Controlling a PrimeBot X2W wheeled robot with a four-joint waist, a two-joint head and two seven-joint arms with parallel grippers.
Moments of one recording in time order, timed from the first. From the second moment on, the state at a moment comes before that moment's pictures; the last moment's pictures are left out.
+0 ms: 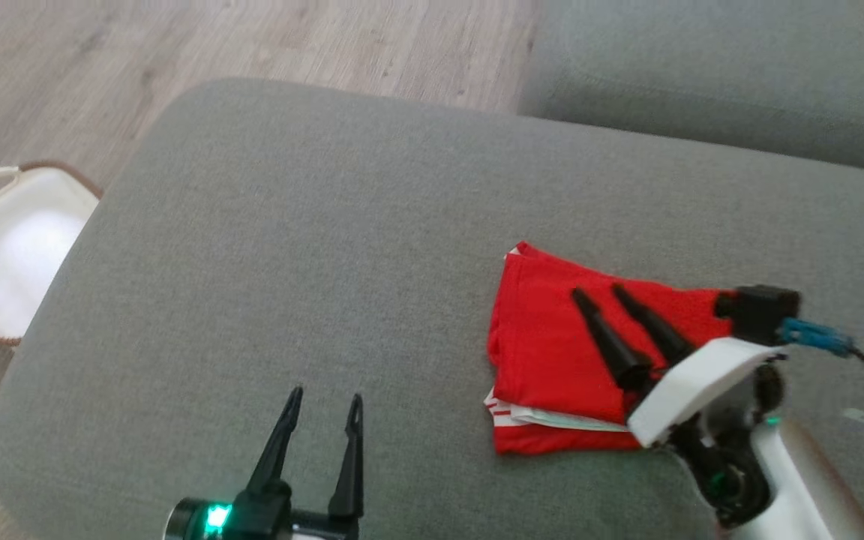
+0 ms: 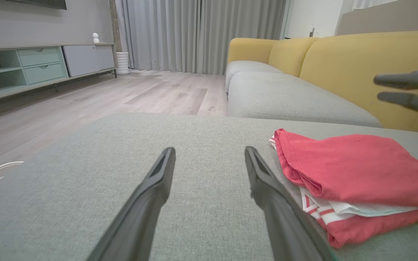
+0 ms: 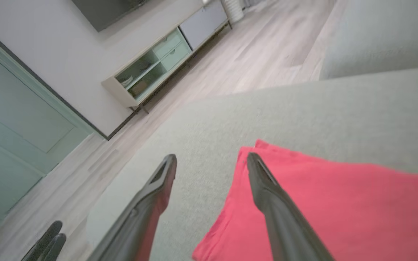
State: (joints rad) left arm 0.07 0.09 -0.44 0.14 -0.19 0.17 -0.25; right arm -0.13 -0.12 0.27 0.11 0.68 0.13 0.30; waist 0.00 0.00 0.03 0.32
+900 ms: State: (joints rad) left arm 0.26 0.08 -0.27 0.08 -0.21 0.16 -0.25; right arm 0.20 -0.16 0.14 0.24 0.30 0.13 -0.25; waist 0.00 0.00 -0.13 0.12
